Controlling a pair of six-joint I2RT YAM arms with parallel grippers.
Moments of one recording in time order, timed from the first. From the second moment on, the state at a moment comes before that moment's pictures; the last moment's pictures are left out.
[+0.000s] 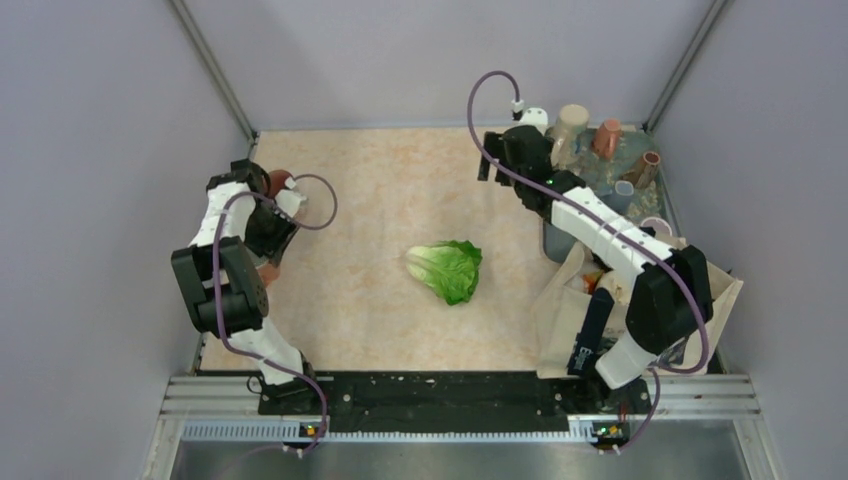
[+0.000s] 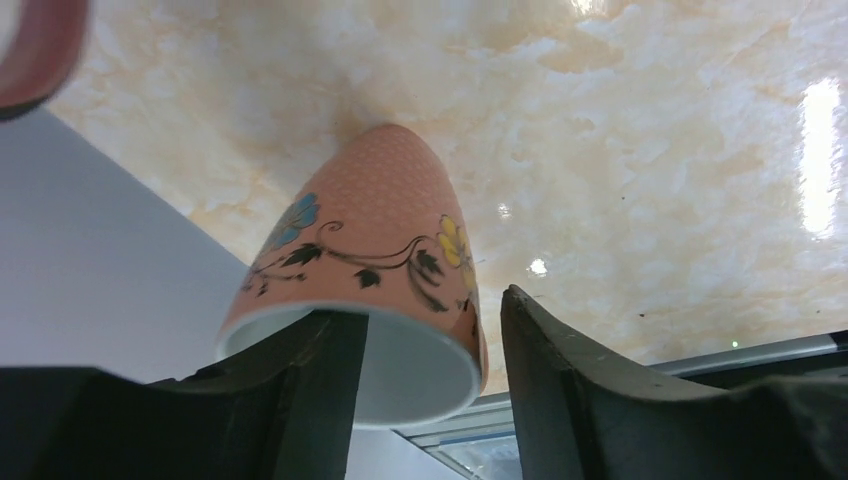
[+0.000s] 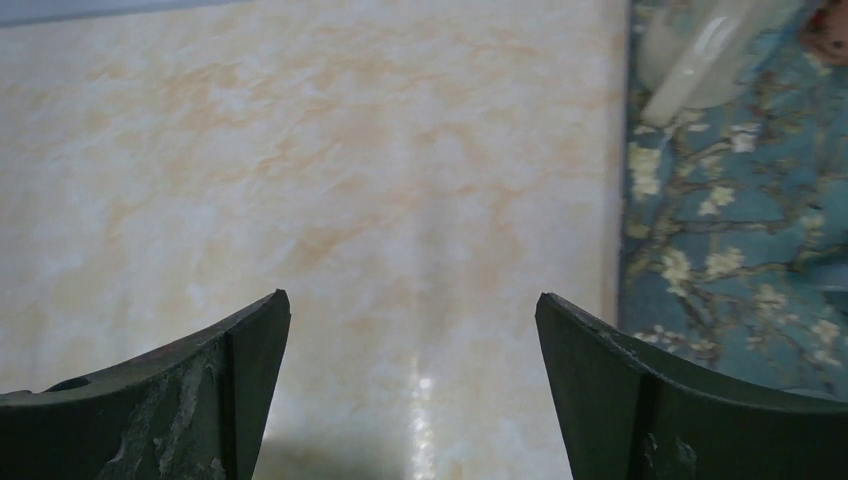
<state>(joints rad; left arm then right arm) 0.27 1.72 1.34 -1.06 0.01 0.78 0.54 1.60 1.35 -0.25 0.37 0.36</state>
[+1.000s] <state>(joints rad) 0.00 1.63 1.59 -1.21 0.32 0.54 0.20 2.18 1.67 -0.07 0.71 0.41</state>
